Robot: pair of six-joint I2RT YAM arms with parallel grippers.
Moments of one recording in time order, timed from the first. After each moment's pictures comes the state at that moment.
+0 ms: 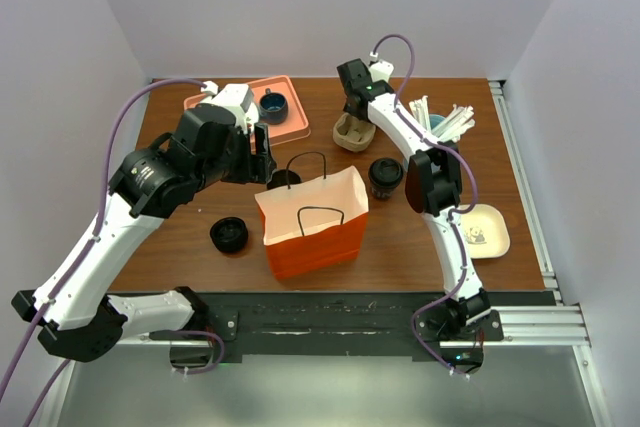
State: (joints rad) left arm -0.70 1.17 1.61 -1.09 -0.23 -0.47; right arm 0.44 2.46 2.33 -0.76 0.58 0.75
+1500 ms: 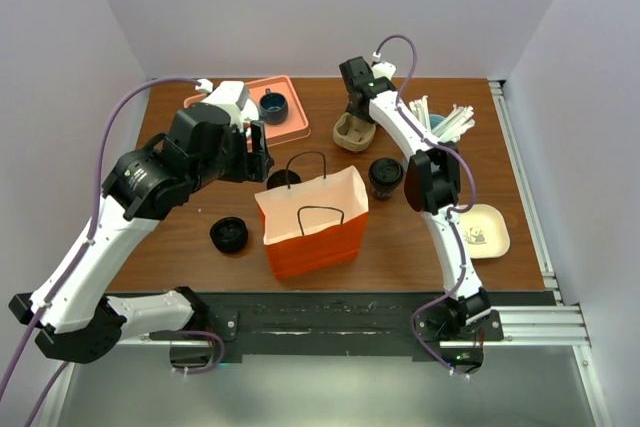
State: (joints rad) left arm -0.70 1.16 1.63 -1.09 -0.24 -0.46; right arm 0.42 2.50 2.41 -0.85 0.53 0.79
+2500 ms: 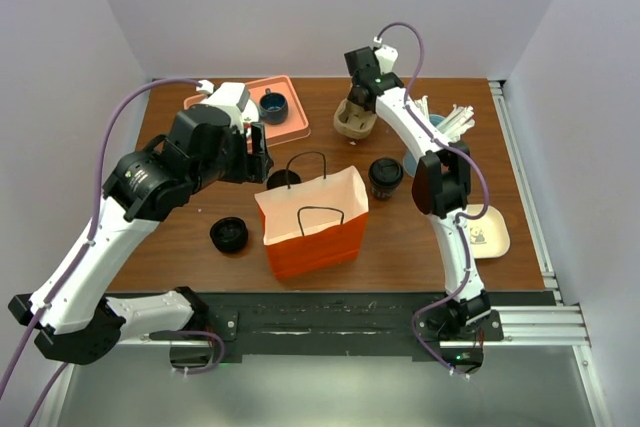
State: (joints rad) left arm -0.70 1.15 1.62 -1.08 -0.24 -0.44; right arm 0.42 2.38 2.31 -0.71 0.52 0.68
